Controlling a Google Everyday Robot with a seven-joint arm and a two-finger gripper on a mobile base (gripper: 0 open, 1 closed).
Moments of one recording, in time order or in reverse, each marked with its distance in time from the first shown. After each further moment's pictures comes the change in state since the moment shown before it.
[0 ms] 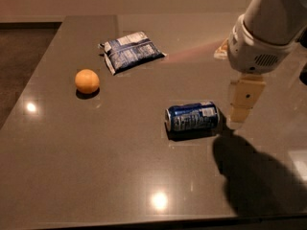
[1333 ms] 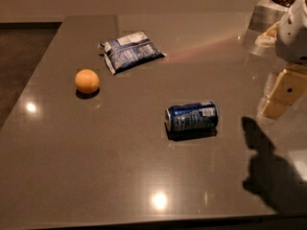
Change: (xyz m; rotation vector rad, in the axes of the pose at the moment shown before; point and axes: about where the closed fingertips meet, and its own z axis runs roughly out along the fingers) arm 0.044 0.011 -0.052 0.099 -0.019 0.183
